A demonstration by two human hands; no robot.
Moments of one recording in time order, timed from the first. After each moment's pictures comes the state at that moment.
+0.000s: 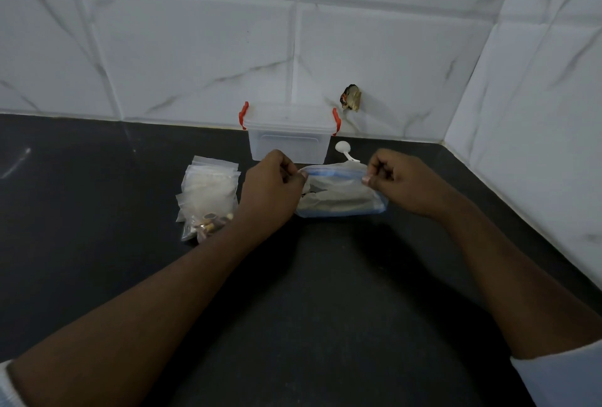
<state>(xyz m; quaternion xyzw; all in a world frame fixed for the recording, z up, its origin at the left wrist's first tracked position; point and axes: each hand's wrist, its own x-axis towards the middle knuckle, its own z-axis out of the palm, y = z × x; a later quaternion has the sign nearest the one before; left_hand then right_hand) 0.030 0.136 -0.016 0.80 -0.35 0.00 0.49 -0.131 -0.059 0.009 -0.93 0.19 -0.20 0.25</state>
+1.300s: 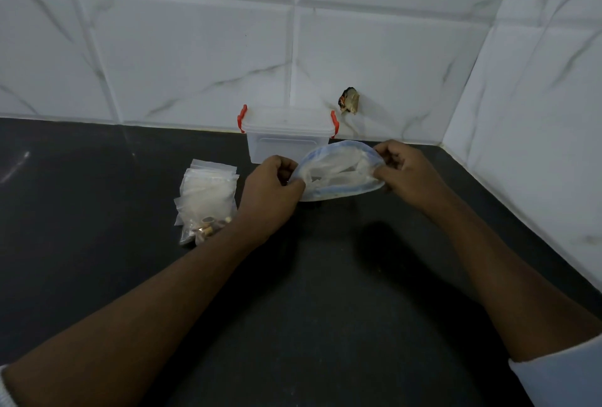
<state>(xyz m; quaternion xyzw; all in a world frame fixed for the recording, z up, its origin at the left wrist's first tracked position) 0.032 0.136 -0.016 0.76 -0.35 -0.08 0.54 -0.127 -0.057 0.011 -0.86 0.23 -0.28 0.36</state>
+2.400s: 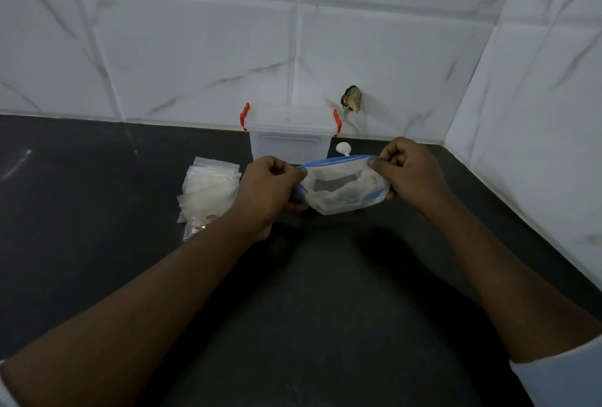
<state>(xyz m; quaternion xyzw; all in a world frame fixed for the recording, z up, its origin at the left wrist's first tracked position) 0.031 0.139 -0.005 0.68 -0.23 -0.24 0.65 -0.123 -0.052 0.010 -0.82 0.28 -0.34 0.36</state>
